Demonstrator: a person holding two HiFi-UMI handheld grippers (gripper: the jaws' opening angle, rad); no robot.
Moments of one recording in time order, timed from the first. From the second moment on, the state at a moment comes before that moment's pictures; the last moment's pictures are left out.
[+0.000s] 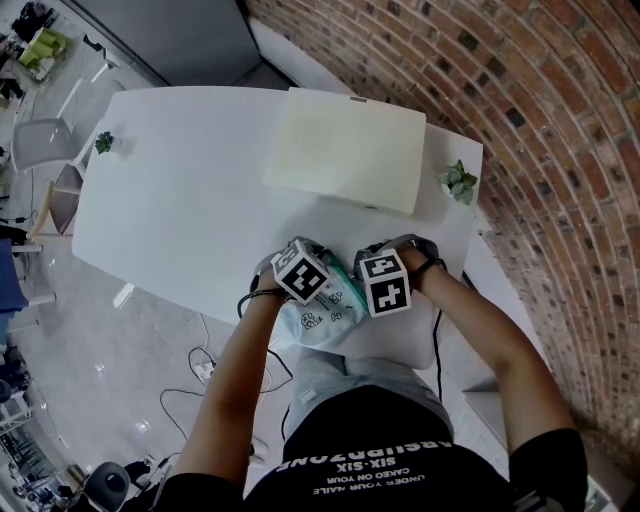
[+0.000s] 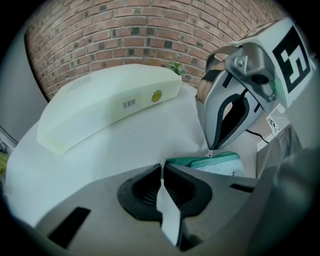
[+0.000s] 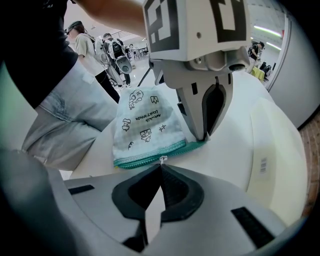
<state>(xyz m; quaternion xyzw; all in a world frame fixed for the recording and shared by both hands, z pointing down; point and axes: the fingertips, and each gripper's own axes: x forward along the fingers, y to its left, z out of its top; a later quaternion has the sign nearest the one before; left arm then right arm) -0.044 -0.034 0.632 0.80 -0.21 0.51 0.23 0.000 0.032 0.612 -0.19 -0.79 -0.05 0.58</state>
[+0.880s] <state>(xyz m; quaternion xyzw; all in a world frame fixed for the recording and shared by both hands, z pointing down) -0.044 -0.034 0.632 0.80 -0.21 0.51 0.24 0.005 0.038 0.610 -0.19 -0.79 -0.04 0.58</state>
